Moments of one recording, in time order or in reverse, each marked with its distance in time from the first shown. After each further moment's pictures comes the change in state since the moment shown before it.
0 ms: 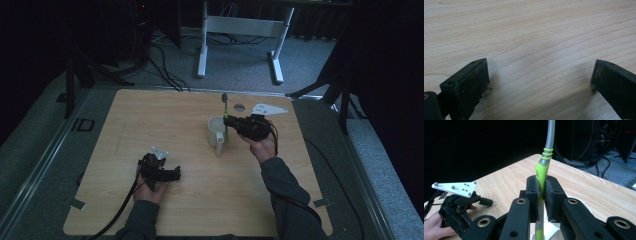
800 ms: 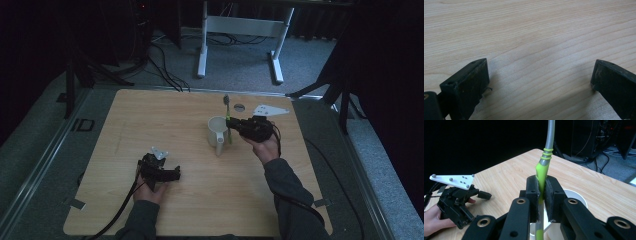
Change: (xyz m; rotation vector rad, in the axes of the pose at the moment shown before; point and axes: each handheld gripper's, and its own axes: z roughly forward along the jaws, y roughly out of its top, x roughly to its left) left arm 0.000 0.000 0.000 -0.003 0.004 -0.006; right arm -0.003 -0.003 -0.006 0.033 -0.007 -0.010
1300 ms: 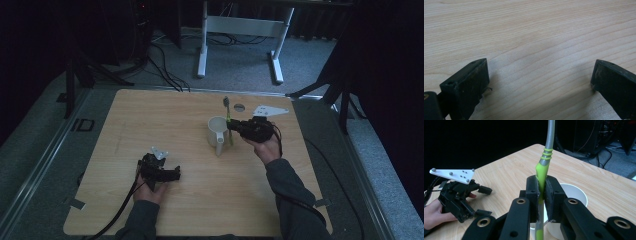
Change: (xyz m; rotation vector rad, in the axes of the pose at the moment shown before) left arm 0.000 0.000 0.000 0.000 0.000 0.000; right arm -0.003 -0.003 0.000 0.034 0.012 -0.002
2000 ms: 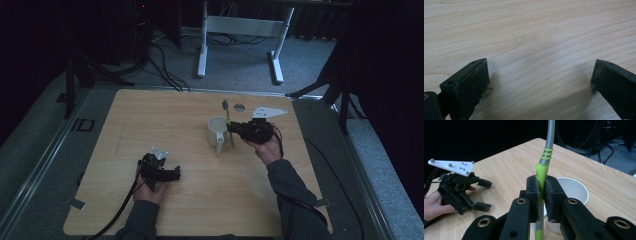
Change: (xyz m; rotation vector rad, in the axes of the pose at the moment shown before) left arm 0.000 0.000 0.000 0.000 0.000 0.000; right arm -0.001 -0.004 0.001 0.042 0.007 -0.021
